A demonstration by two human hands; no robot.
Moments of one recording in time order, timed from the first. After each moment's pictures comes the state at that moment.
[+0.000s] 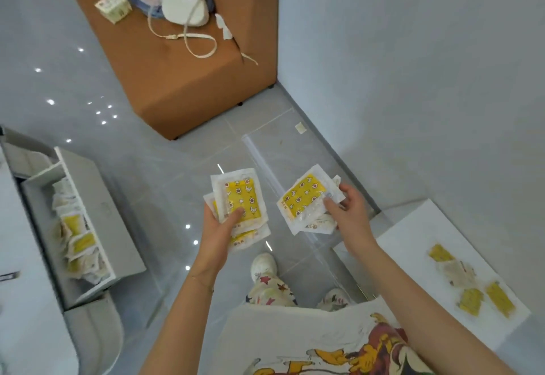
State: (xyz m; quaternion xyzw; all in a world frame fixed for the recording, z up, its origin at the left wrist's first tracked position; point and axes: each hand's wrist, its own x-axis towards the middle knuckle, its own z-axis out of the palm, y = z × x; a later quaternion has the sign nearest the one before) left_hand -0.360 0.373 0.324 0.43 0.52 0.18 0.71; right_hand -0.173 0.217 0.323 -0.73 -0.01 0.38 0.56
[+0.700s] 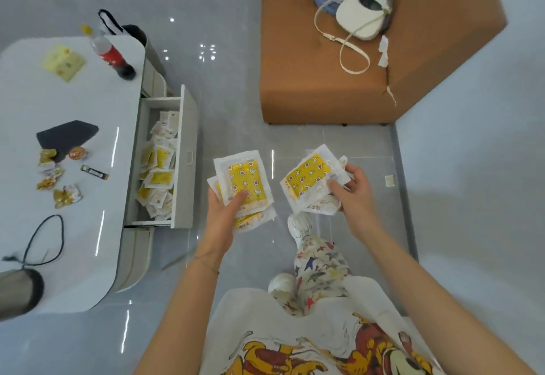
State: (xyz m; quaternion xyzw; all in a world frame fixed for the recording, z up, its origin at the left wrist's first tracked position) left_hand -0.503 0.558 0.325 0.24 0.61 0.39 0.65; right_hand -0.265 0.528 0.336 -0.67 -0.21 0.53 0.47
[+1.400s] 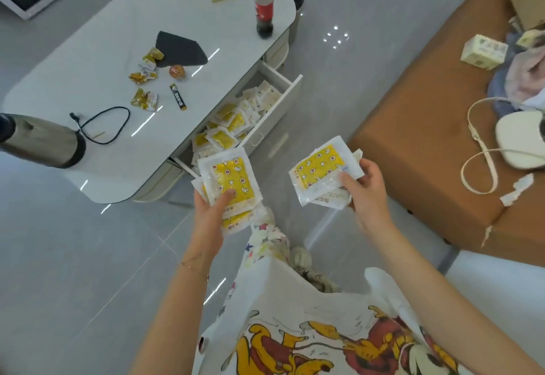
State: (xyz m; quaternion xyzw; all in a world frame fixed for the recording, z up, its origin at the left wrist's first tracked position) left_hand -0.588 0.615 0.308 -0.05 0.64 0.60 0.48; right_hand -0.371 0.768 0.329 -0.59 -0.41 0.64 0.26
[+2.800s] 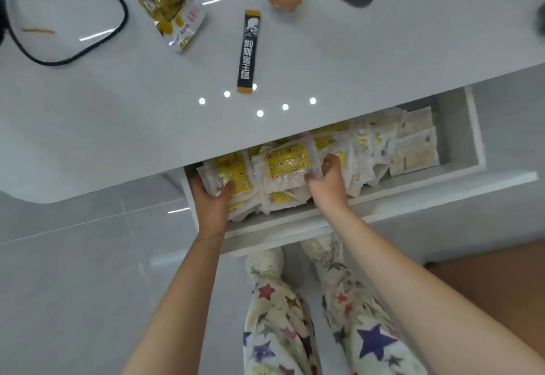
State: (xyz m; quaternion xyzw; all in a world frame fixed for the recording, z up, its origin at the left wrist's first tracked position) left_hand -0.840 0.749 -0.169 -0.22 0.79 0.52 0.22; right_hand -0.791 0.954 -0.141 -0.50 -0.64 0.56 -0.15
